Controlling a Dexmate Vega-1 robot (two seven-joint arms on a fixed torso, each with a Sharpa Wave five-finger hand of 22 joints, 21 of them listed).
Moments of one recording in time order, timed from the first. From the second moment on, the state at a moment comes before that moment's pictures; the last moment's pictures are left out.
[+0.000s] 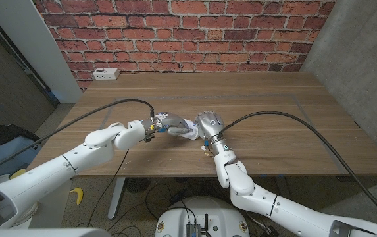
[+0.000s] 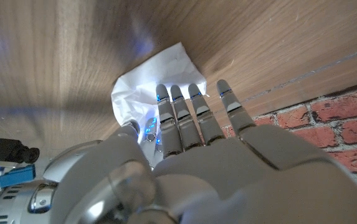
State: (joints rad) left arm 0.84 0.91 0.64 -1.81 0.66 -0.11 -0.07; left_hand 0.45 0.18 0.32 0.05 0.21 0.69 -0.02 0.18 0.18 0.60 -0.04 0.20 0.19 0.52 -0.01 0.18 0.17 0.28 0.14 0.41 0.20; right arm -0.87 -0.46 -1.02 -1.71 -1.03 -0.64 -0.44; right_hand 1.26 0.16 0.23 -0.15 0.19 1.04 -0.11 0.34 0.20 0.81 -0.19 0.31 0.26 0.59 -0.06 0.44 0.43 0.53 -0.02 0.31 0.20
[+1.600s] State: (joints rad) left arm 0.96 0.75 0.51 -1.50 0.62 -0.59 0.92; left_hand 0.36 0.13 0.38 0.06 0.17 0.71 0.02 0.19 0.19 0.76 -0.01 0.25 0.24 0.78 -0.05 0.23 0.19 0.38 0.12 0.48 0.22; right arm -0.81 -0.44 -1.07 -1.69 -1.07 -0.61 -0.32; right_hand 1.02 0.14 0.13 -0.03 0.23 0.52 -0.20 0.17 0.19 0.39 -0.16 0.18 0.24 0.52 -0.05 0.32 0.41 0.50 0.01 0.32 0.20
